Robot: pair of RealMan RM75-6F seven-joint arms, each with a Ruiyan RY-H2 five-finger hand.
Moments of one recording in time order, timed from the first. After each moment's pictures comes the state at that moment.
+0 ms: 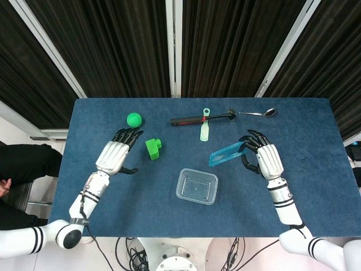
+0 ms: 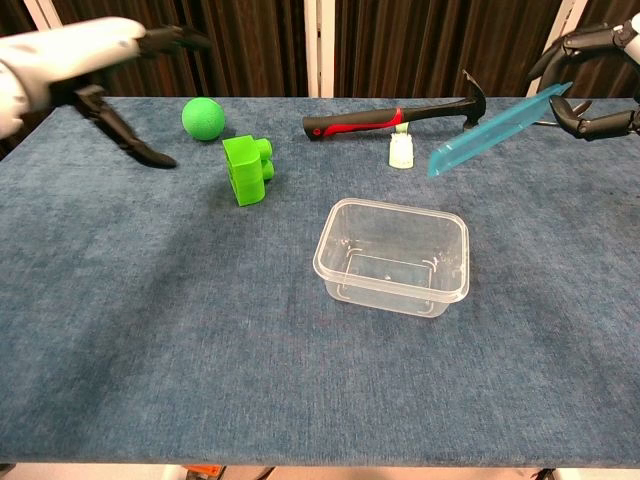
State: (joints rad) left arm -0.73 -1.41 -0.12 -1.66 1.14 1.16 0.21; right arm 0.50 -1.66 0.14 -1.03 -1.51 1.41 0.41
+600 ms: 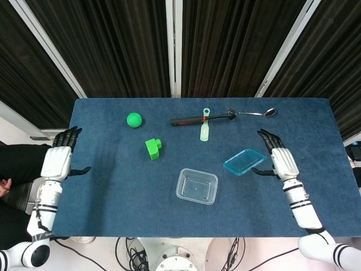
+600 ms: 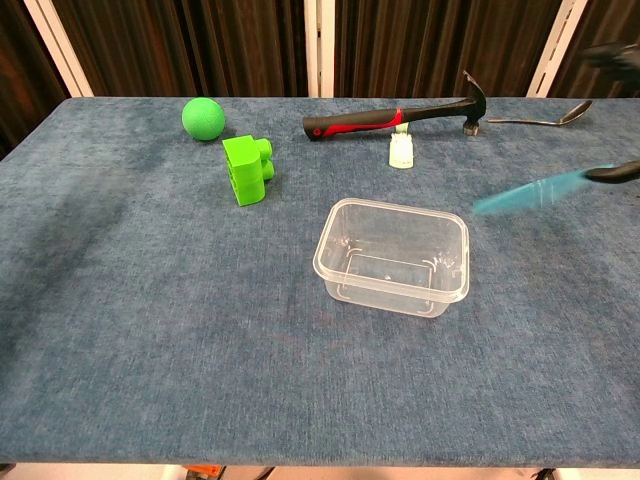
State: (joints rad) left arm -0.48 -1.25 -0.10 -1.68 1.10 1.33 0.14; right arm 0.44 -1.41 0.13 -1.29 -1.39 1.20 0.39
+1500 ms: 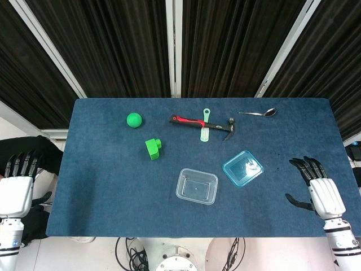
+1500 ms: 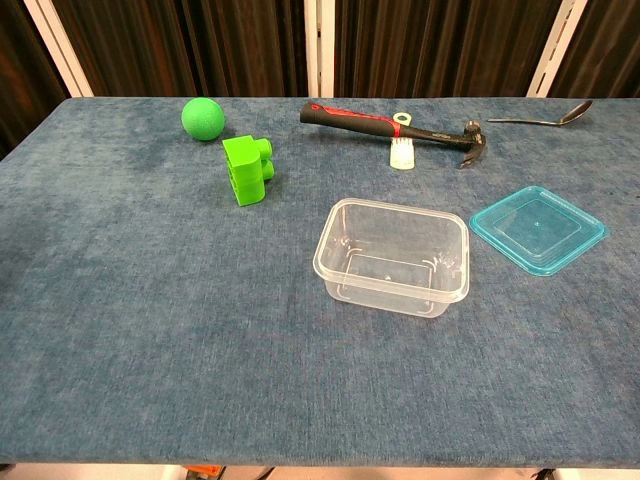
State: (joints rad) left arm -0.19 -1.10 0.04 -1.81 1.38 1.62 0.33; right arm 0.17 -1.07 -0.01 -1.69 -1.55 1.46 0.18
